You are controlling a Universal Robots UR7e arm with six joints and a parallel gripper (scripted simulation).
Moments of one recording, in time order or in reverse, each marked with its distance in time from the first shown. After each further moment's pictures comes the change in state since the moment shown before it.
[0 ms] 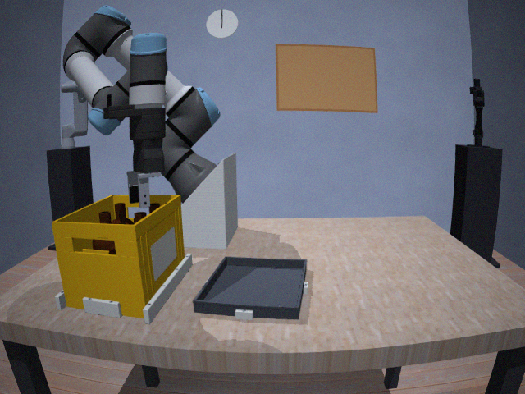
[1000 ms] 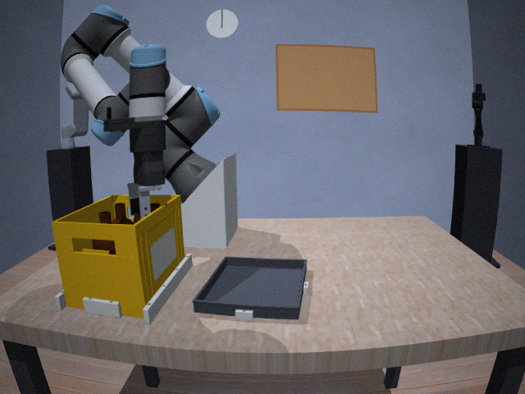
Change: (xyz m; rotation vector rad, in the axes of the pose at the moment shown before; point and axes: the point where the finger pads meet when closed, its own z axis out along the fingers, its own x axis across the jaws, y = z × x) arm 0.000 0.000 0.025 0.000 0.000 0.000
